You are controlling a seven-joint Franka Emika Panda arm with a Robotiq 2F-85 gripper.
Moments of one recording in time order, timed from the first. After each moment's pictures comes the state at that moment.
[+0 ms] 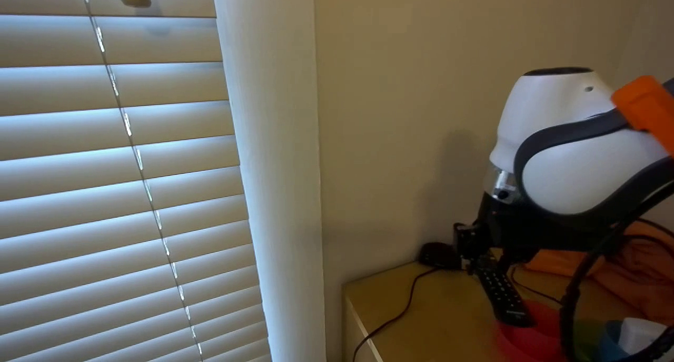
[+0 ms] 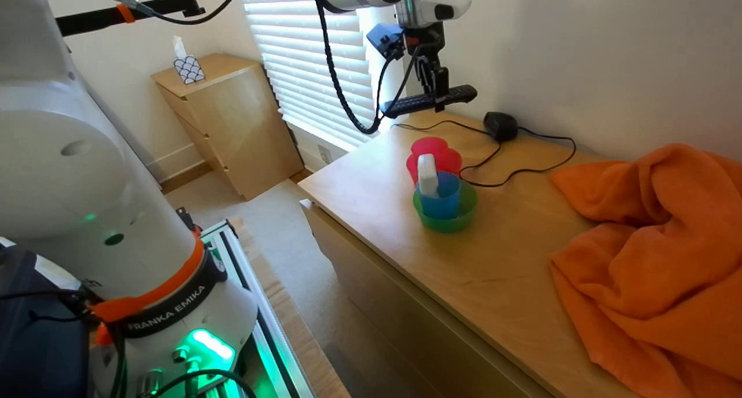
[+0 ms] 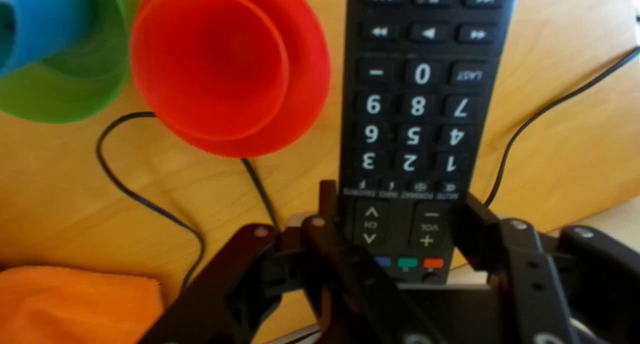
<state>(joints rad) 0.20 0.16 -0.06 -2.24 -0.07 2.53 0.59</state>
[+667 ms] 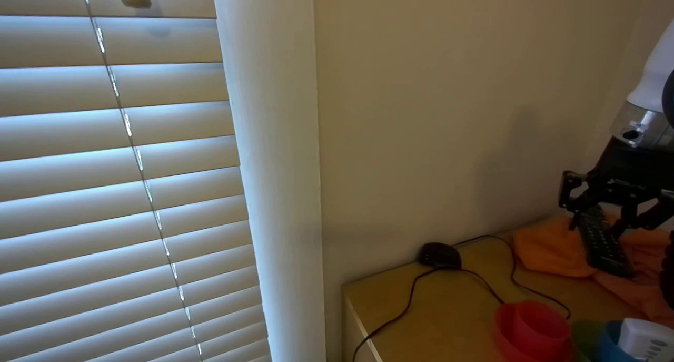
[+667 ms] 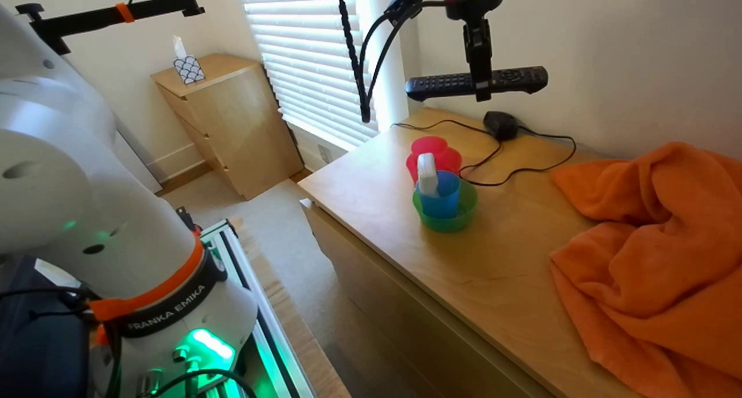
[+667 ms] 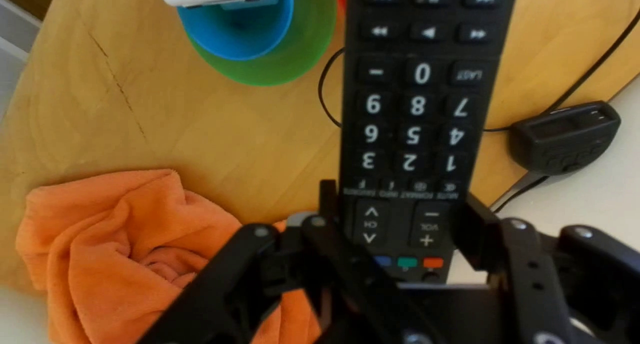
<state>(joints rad) -0.03 -0.12 -0.12 -2.39 -0.08 2.44 0.73</state>
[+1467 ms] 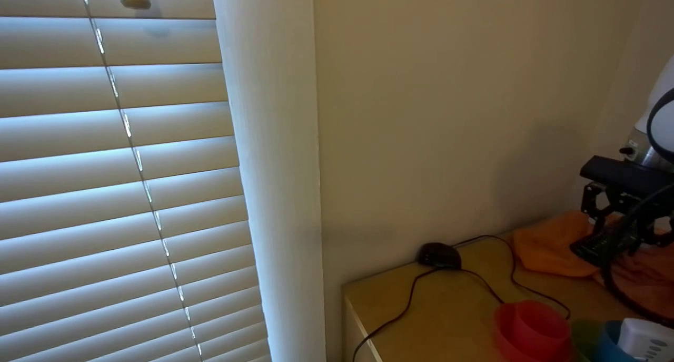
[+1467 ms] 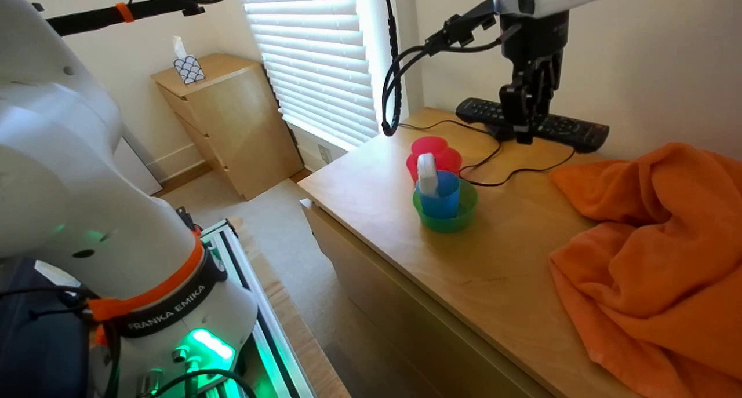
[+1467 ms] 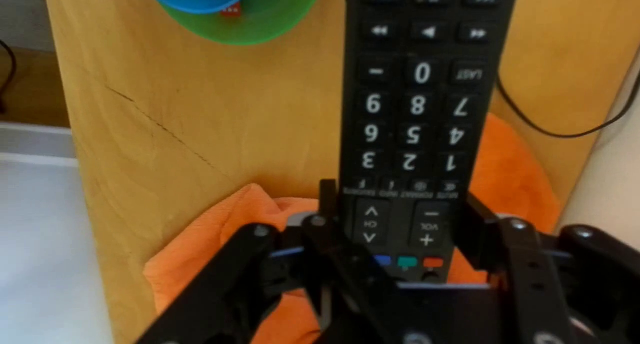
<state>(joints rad) -0.15 0.05 -0.16 -2.30 -0.09 2.48 1.14</state>
